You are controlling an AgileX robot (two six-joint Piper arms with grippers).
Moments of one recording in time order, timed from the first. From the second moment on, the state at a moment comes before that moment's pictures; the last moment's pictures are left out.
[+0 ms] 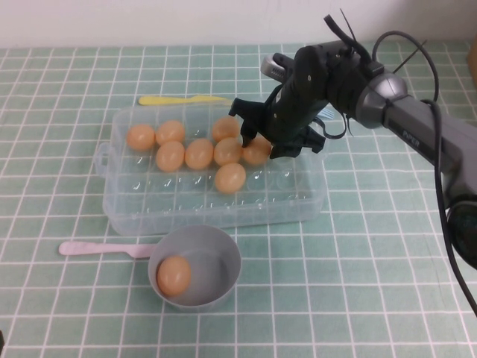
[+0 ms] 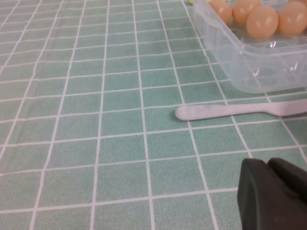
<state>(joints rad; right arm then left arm) 0.51 2.40 -2.21 0.15 0.93 0.73 -0.11 -0.01 0.03 0.03 0.37 -0.01</state>
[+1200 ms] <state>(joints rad) 0.50 2.42 -2.26 0.20 0.93 0.63 -0.11 -0.01 0.03 0.03 0.37 -0.01</state>
